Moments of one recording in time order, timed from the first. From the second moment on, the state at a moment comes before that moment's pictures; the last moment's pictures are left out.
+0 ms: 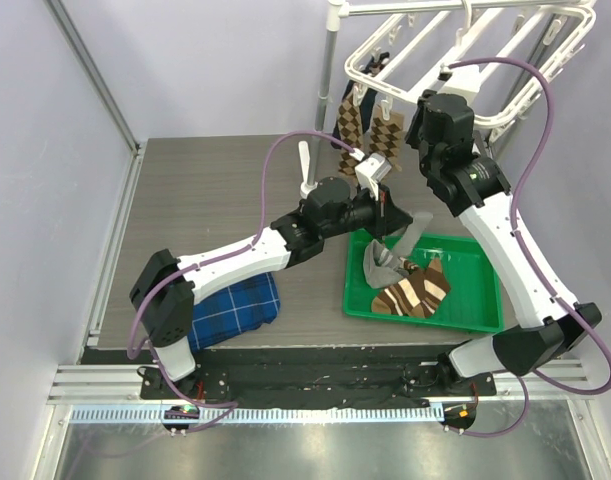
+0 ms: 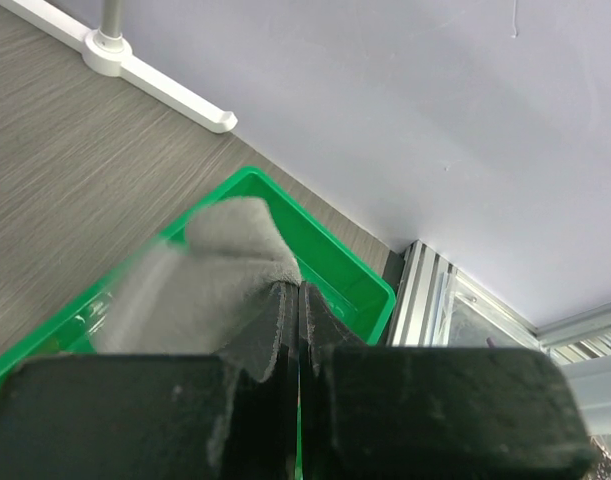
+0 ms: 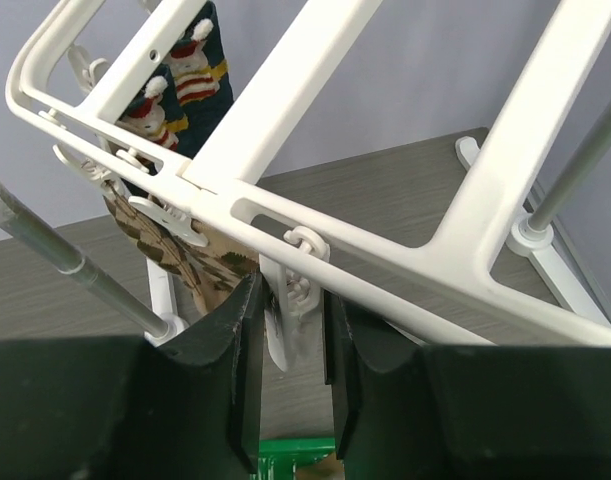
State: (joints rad) left arm -0.97 1.75 1.44 0.25 0.24 -0.48; right arm 0.41 1.42 1.69 -0.48 0.59 0.25
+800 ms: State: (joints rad) left arm -1.16 1.95 1.31 0.19 -0.03 -0.49; right arm 0.36 1.33 1.64 -0.47 0.49 0.26
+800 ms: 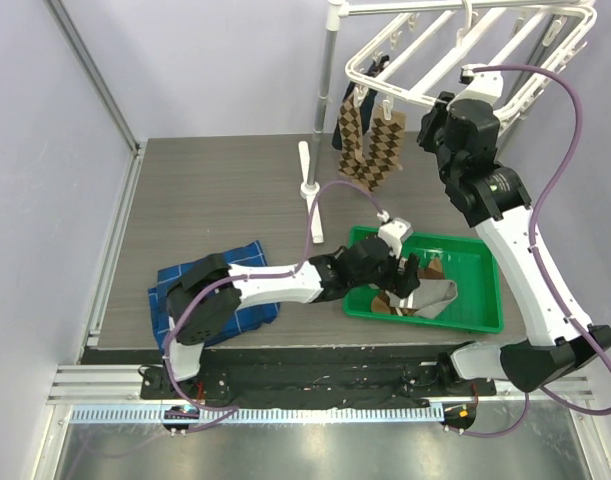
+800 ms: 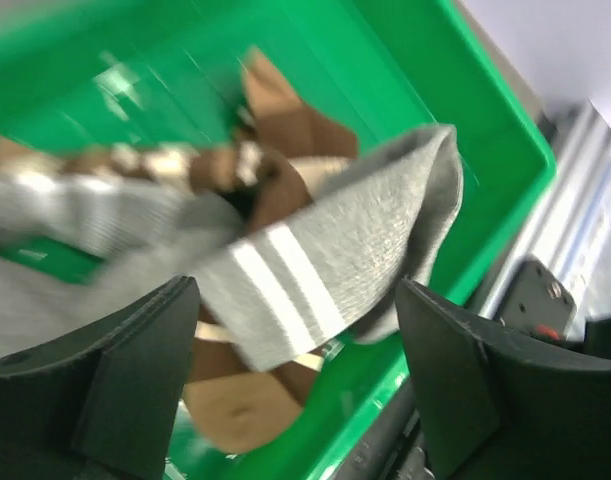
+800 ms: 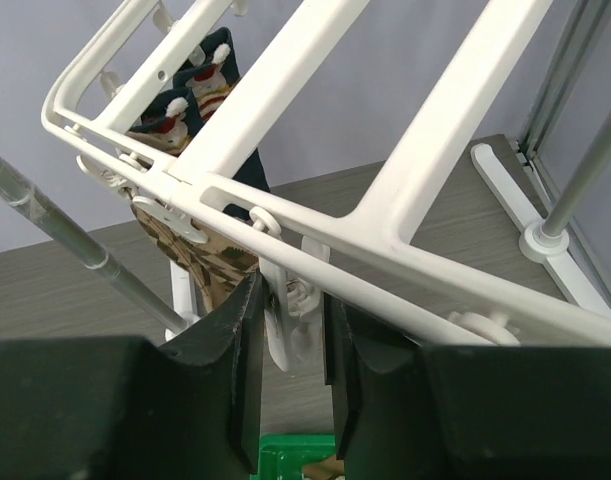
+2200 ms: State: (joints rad) left arm -0.95 2.25 2.05 0.22 -0.50 -0.09; right arm 0.33 1.29 1.65 -0.48 0.37 0.32
